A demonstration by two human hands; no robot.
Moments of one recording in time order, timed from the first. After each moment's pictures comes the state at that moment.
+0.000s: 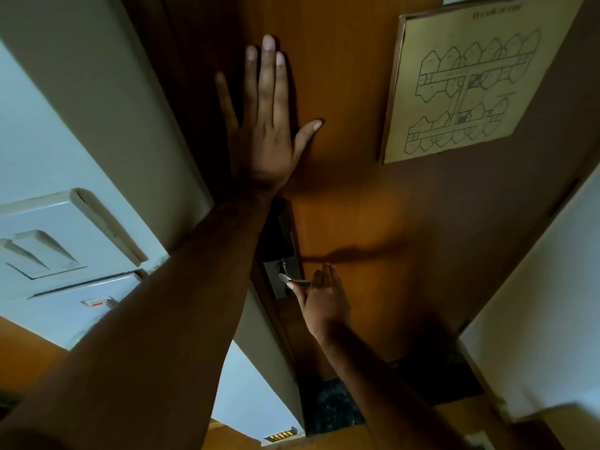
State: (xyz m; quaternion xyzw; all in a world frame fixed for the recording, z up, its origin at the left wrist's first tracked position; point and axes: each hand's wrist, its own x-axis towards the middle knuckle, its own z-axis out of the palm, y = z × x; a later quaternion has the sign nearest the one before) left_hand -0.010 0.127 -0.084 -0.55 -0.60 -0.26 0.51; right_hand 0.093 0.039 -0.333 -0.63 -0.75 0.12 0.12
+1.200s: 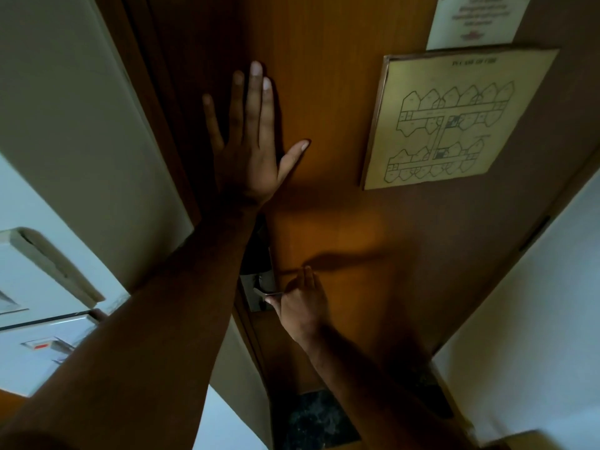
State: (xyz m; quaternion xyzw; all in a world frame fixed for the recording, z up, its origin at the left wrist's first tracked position) left_hand -0.025 0.174 -0.099 -0.53 -0.57 -0.33 0.53; right_hand 0.100 0.074 -0.290 -0.55 -0.84 0.01 0.03
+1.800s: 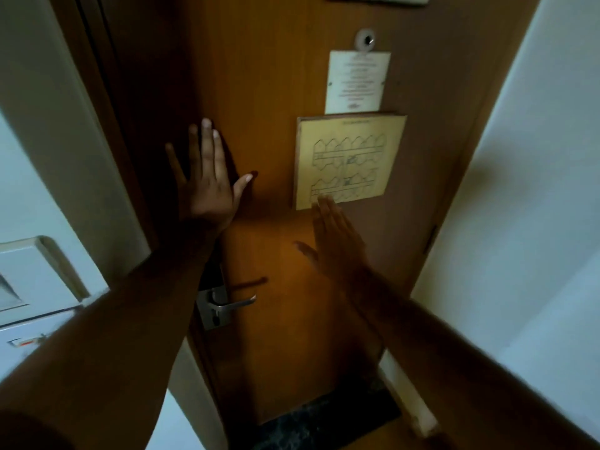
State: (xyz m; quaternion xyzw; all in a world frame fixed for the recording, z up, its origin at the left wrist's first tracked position) left_hand -0.005 0.142 -0.087 -0.59 -0.63 -0.27 0.42; right_hand 0.258 0.083 -0.137 -0.55 -0.79 -0.20 0.21
